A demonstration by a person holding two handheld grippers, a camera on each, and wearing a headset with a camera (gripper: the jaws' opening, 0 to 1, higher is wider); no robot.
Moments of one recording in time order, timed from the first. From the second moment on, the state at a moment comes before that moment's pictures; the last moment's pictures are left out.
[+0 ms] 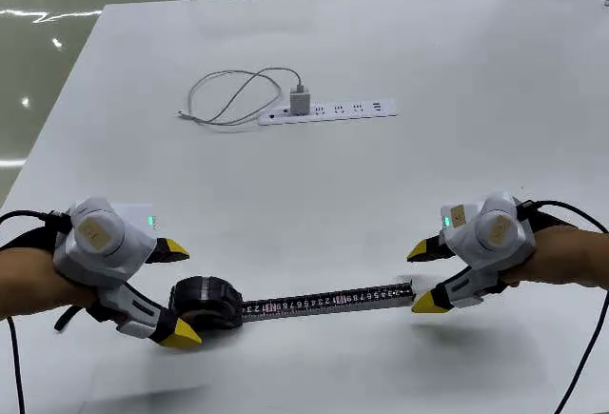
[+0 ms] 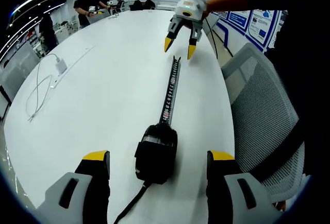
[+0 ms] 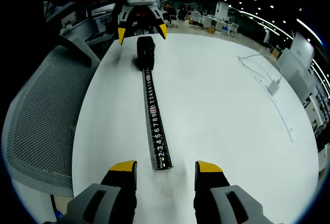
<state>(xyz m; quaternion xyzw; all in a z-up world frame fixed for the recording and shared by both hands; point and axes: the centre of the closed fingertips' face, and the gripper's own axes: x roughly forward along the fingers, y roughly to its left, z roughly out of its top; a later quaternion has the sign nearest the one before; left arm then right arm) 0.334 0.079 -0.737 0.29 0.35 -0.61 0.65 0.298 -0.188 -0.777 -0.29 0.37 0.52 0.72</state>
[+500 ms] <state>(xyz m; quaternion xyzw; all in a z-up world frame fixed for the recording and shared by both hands) 0.336 0.081 -0.733 0.27 0.35 -0.60 0.66 0.293 -0.187 -0.772 -0.26 0.39 0.51 0.72</state>
